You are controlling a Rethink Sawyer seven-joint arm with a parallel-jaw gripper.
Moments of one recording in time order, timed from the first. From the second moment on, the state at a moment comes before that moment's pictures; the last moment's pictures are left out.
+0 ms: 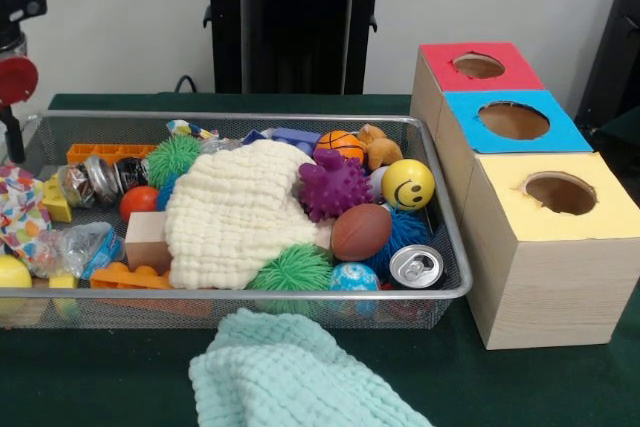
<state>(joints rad) -0.68 -0.54 -0.02 1.38 -0.15 0.71 1.92</state>
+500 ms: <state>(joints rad) -0.60 -0.49 0.01 1.38 -0.16 0.67 1.92</state>
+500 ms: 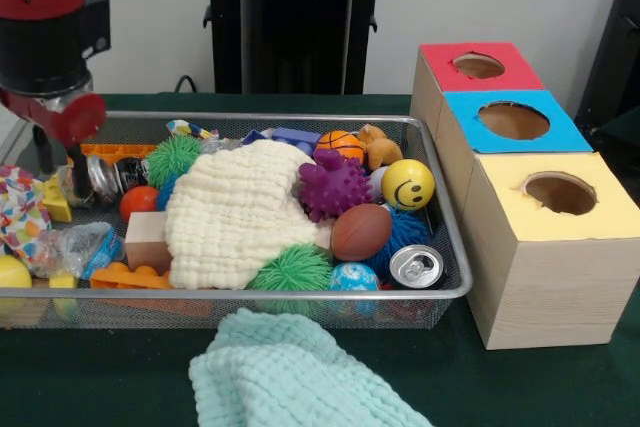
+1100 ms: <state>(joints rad) -0.62 -0.37 0.08 1.31 -0.16 0.62 1.92</state>
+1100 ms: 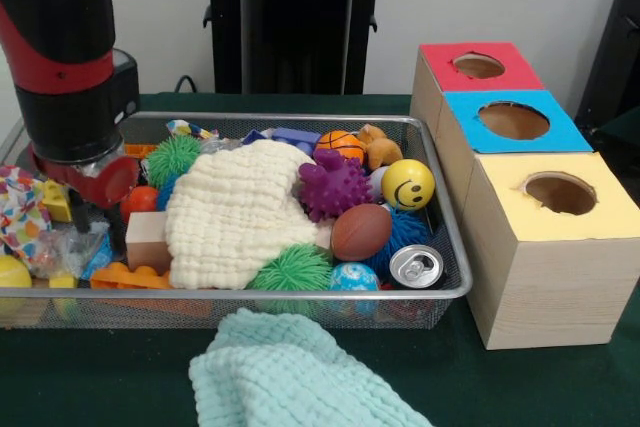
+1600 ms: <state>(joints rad) -0.63 -0.34 0.10 1.26 -0.16 0.68 1.92</state>
